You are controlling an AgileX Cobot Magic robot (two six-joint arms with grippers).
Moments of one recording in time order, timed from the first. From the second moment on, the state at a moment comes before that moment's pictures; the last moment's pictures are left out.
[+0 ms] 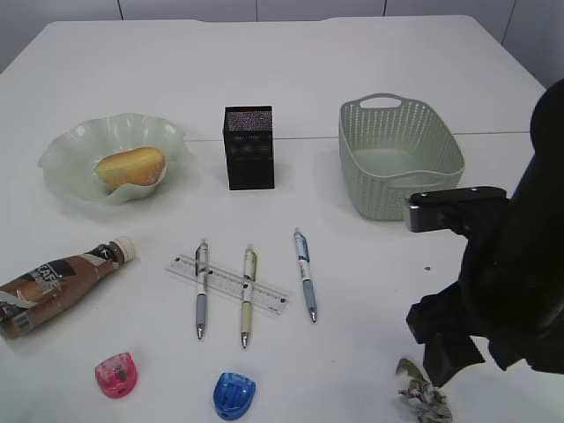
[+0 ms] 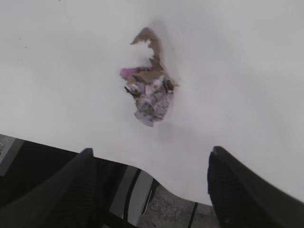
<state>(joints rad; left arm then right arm) -0.18 1.22 -0.74 -0.13 0.87 0.08 0.44 1.52 -0.91 0.13 1.04 0.15</state>
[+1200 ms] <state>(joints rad) -0.18 1.22 -0.74 -0.14 0.84 0.08 0.49 1.80 -0.91 0.15 0.85 0.22</state>
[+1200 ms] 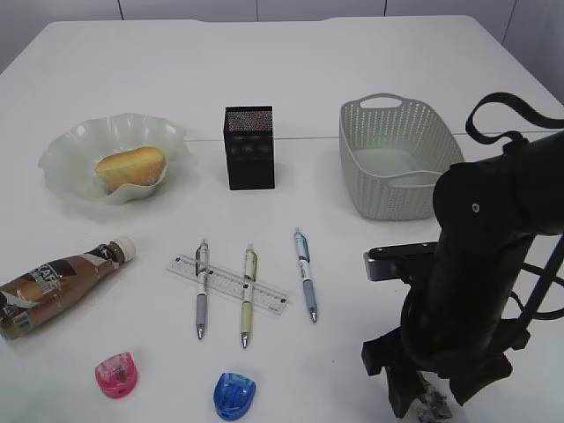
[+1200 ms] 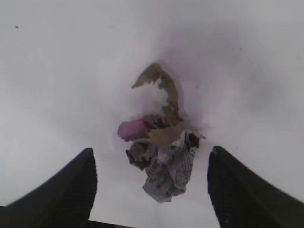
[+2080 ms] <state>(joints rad) -0.18 1.22 -0.74 -0.14 0.82 0.08 0.49 1.82 -0.91 0.15 0.82 0.21</state>
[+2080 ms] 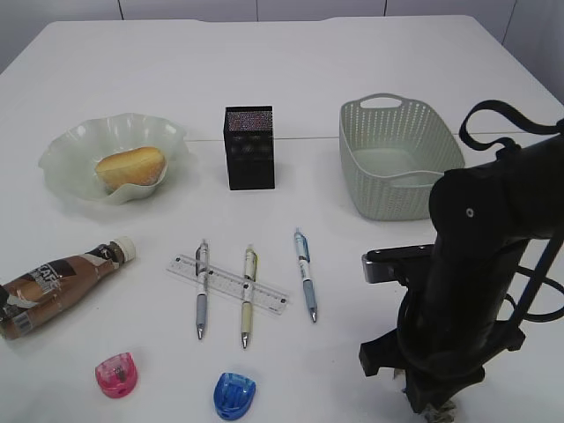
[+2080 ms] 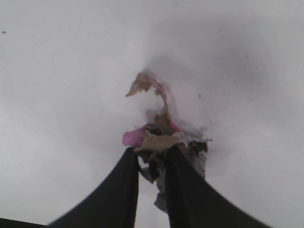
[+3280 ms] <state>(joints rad) -0.18 1.22 -0.74 -0.14 0.82 0.08 0.42 1.66 -1.29 0.04 0.85 0.22</state>
